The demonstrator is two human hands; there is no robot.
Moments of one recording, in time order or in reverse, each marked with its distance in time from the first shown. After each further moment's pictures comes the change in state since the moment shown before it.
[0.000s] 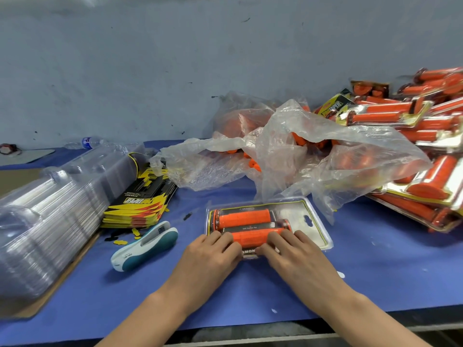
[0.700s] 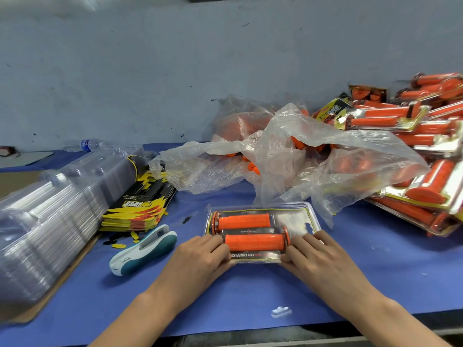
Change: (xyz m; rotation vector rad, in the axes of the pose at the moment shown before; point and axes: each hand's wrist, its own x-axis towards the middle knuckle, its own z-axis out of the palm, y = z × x) left_hand -0.007 -0.022 0.006 -0.014 0.033 0.055; right_hand -0.019 0.029 -0.004 -0.092 0.148 -0.014
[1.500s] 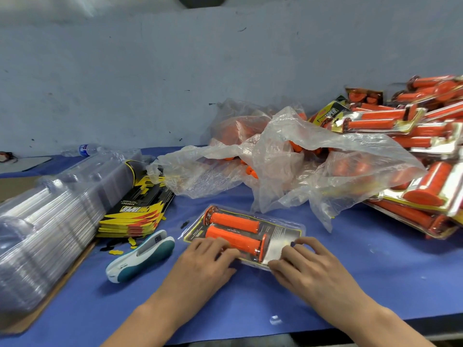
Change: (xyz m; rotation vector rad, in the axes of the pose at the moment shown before) left_hand 0.002 0.009 0.007 -0.040 0.007 -0.009; right_hand -0.001 -0.010 0.002 0.049 0.036 -0.026
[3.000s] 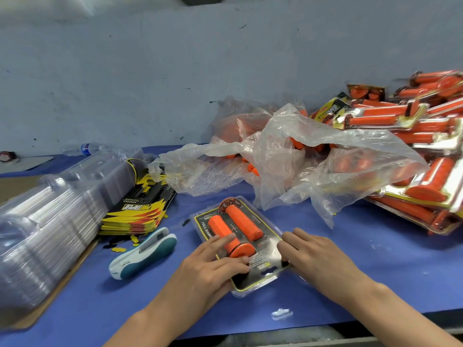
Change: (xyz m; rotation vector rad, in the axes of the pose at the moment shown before) left_hand -0.008 0.008 -0.019 -0.242 0.045 0.096; right_hand 0.011 0.019 -0.003 0.190 -0.269 0.019
